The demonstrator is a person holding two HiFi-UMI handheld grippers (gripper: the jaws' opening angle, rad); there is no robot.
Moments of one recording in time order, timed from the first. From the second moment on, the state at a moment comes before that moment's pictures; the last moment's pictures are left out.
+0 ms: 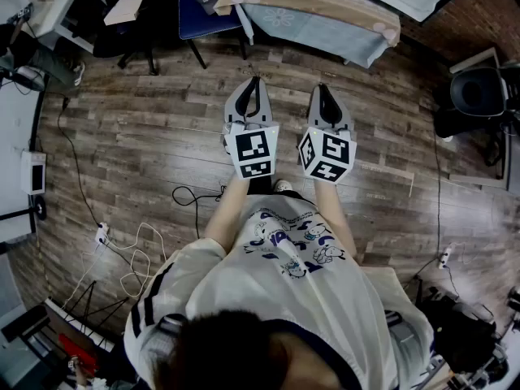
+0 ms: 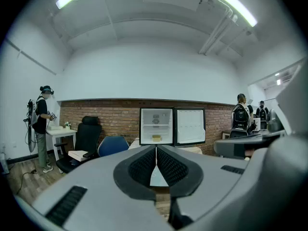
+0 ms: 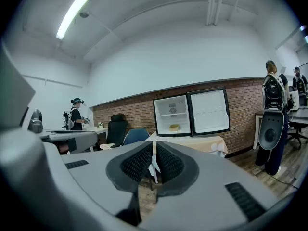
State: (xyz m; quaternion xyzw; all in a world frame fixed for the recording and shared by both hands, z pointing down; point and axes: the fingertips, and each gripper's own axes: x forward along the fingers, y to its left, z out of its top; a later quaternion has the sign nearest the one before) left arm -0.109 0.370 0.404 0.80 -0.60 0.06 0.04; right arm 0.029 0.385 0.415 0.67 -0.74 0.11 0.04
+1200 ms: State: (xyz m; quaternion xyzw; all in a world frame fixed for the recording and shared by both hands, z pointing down) left arm -0.120 0.277 0.412 0.82 -0.57 0.06 0.04; right arm 0.017 0.299 0.431 0.69 -0.71 0.13 0.04
